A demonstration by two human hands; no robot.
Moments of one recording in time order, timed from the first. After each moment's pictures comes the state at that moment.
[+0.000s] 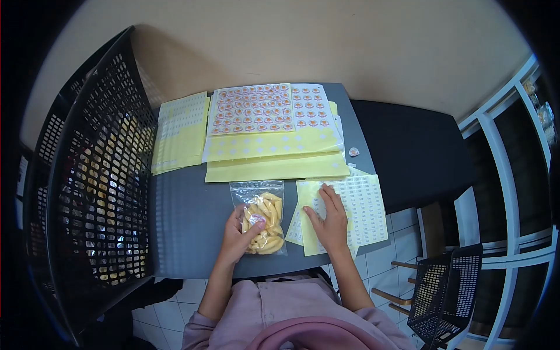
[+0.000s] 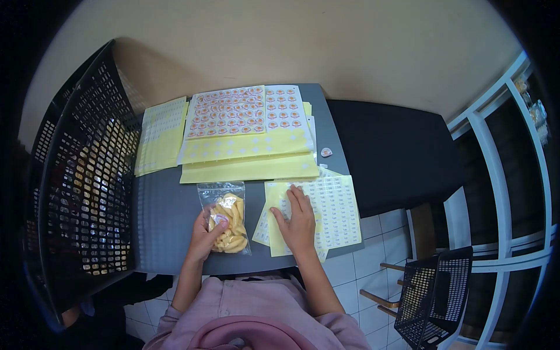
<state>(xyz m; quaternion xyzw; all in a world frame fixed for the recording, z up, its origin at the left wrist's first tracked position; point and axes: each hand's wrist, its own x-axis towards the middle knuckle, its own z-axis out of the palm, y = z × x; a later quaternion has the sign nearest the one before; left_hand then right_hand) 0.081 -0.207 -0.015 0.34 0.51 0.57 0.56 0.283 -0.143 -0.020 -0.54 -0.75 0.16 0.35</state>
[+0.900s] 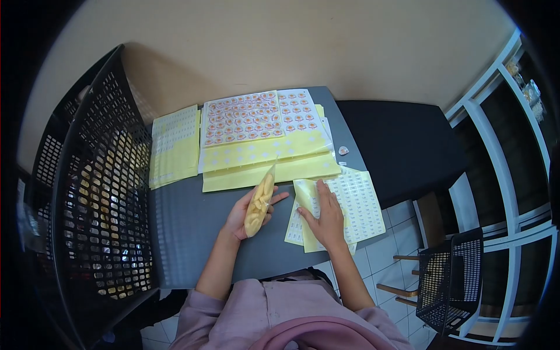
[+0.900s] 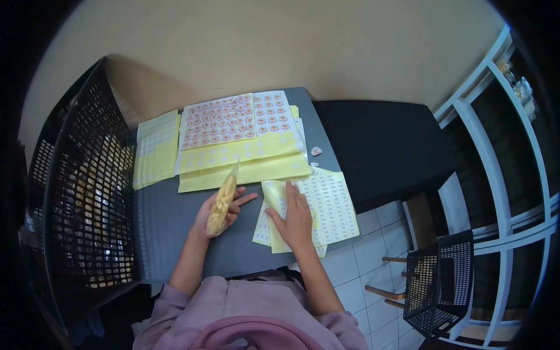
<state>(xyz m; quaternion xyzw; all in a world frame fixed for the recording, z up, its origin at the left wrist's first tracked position) 0.070 -0.138 -0.017 0.06 0.17 0.44 0.88 0.279 -0.146 -0.013 -0.57 -0.74 0.14 0.31</state>
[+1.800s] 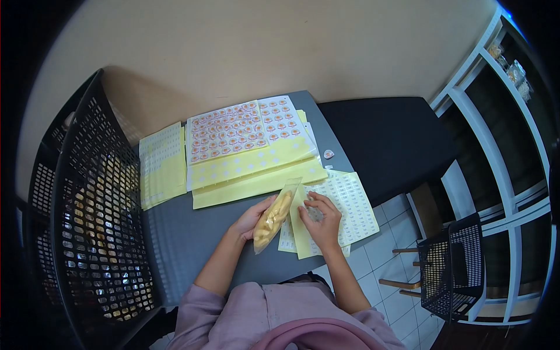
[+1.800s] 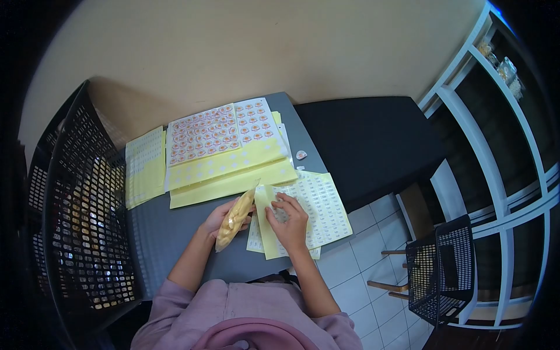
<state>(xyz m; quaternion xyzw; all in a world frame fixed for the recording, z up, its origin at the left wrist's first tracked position) 0.099 -0.112 -0.031 0.21 0.26 0.32 0.88 0.278 -0.143 -0.011 -0.57 -0.60 0.24 0.51</state>
